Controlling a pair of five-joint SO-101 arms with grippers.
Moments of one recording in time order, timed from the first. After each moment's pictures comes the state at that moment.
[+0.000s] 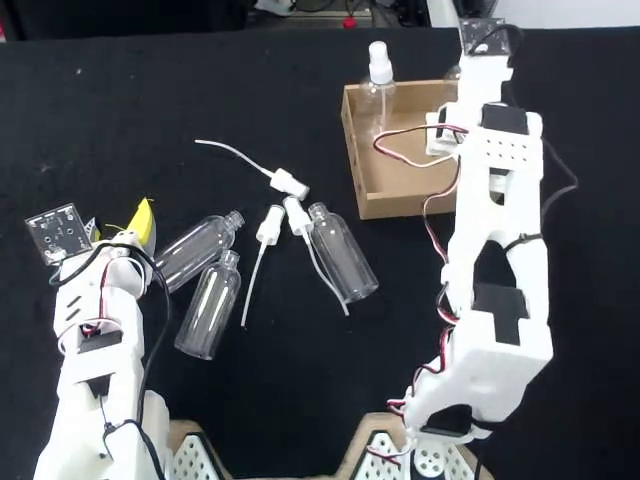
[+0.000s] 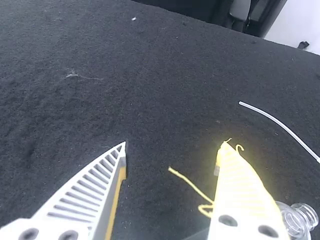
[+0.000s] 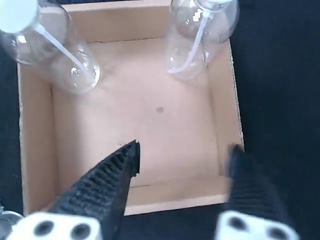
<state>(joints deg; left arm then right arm) -21.6 -45.5 88.7 -16.4 5.4 9.8 16.3 -10.4 60.5 9.7</state>
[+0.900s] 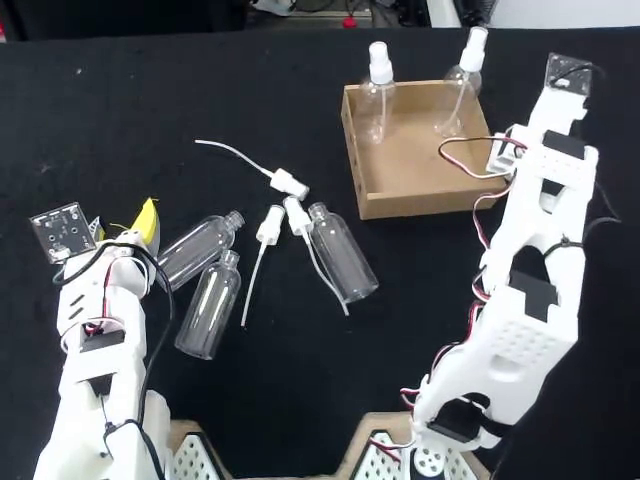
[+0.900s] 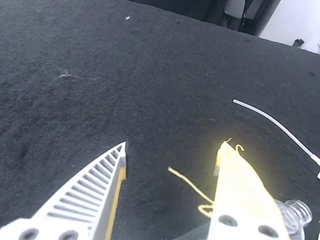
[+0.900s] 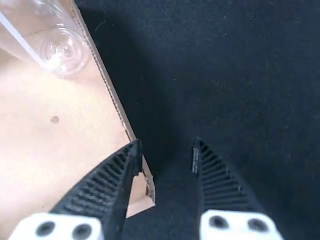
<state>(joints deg) -20.5 -45.5 88.7 -16.4 5.4 23.3 25.9 -10.5 52.2 6.2</state>
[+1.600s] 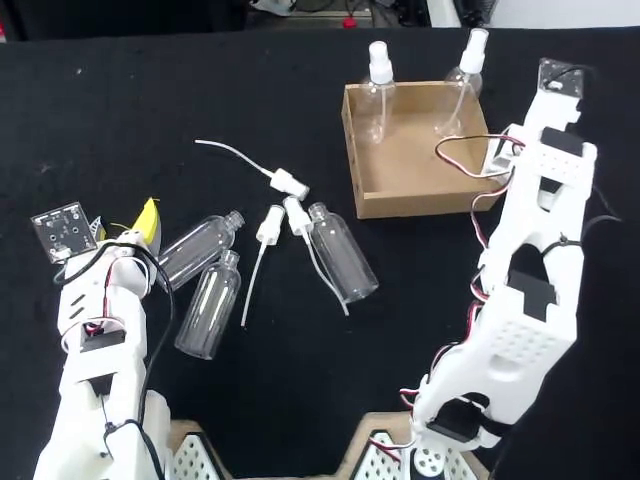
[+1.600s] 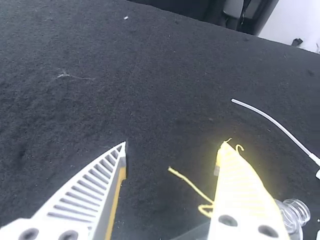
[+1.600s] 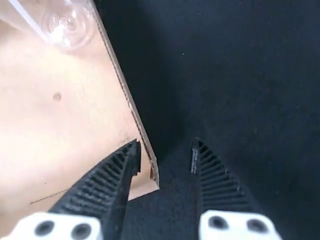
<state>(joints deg) -20.3 -45.5 88.7 -16.4 5.4 22.9 25.9 -11.6 58.9 5.9</state>
